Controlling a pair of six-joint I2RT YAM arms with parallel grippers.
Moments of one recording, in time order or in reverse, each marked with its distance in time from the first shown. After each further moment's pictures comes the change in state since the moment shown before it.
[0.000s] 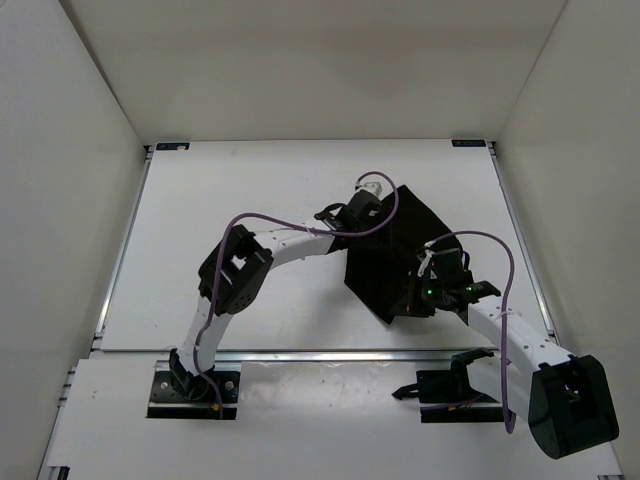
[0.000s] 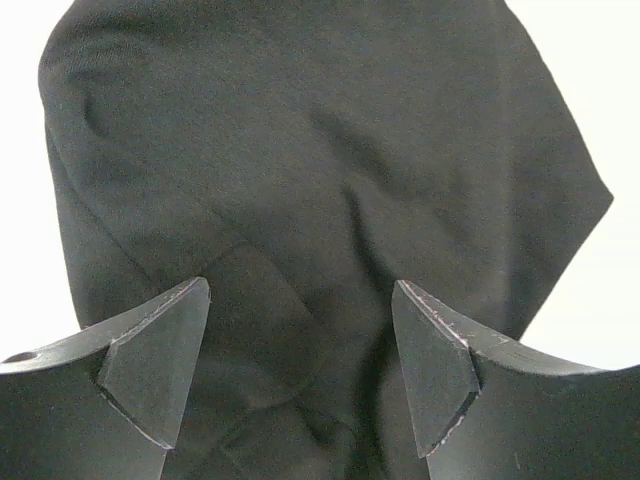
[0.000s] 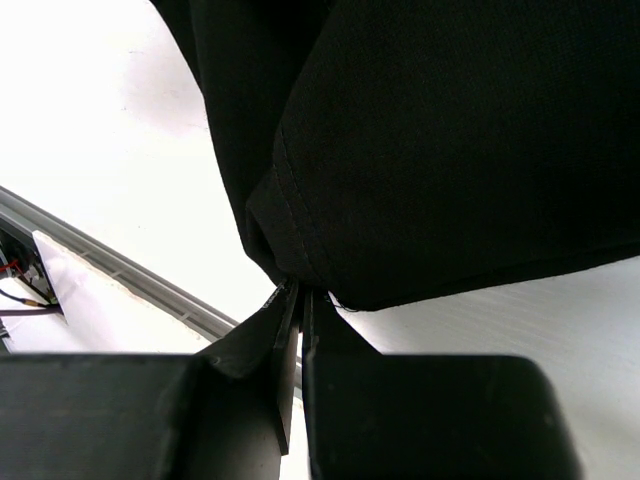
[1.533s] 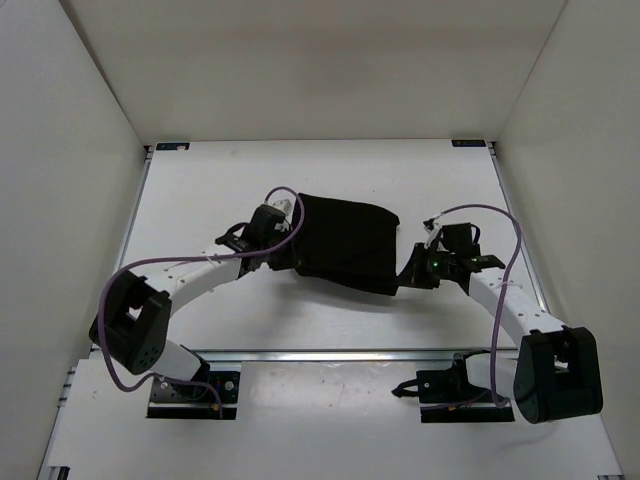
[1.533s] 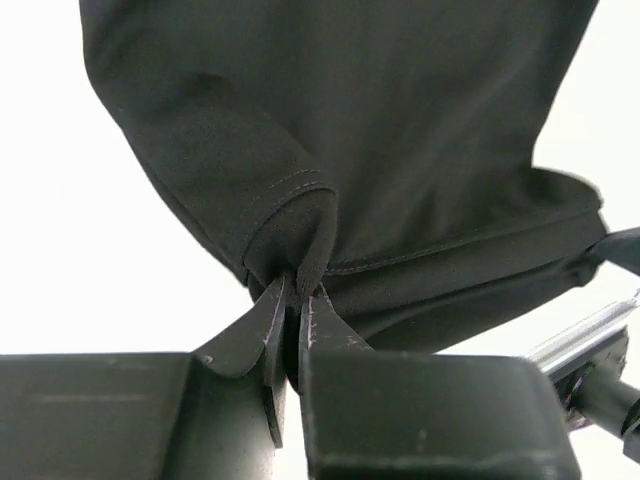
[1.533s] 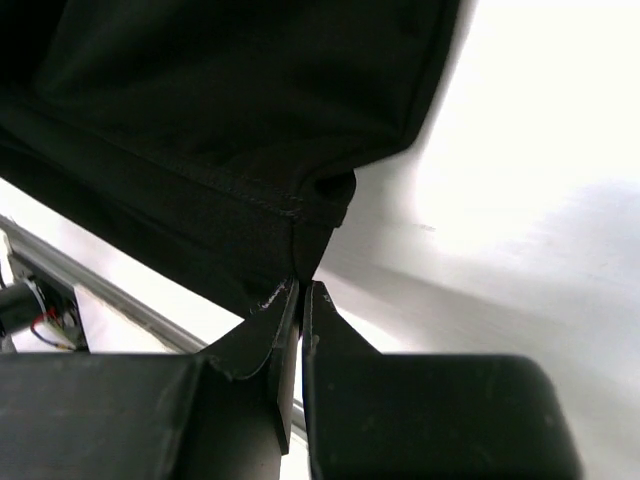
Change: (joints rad) left arm 0.283 -0.655 -0.655 -0.096 0.151 0.041; right arm -0.140 0.167 0.207 0.009 -0.036 -0.105
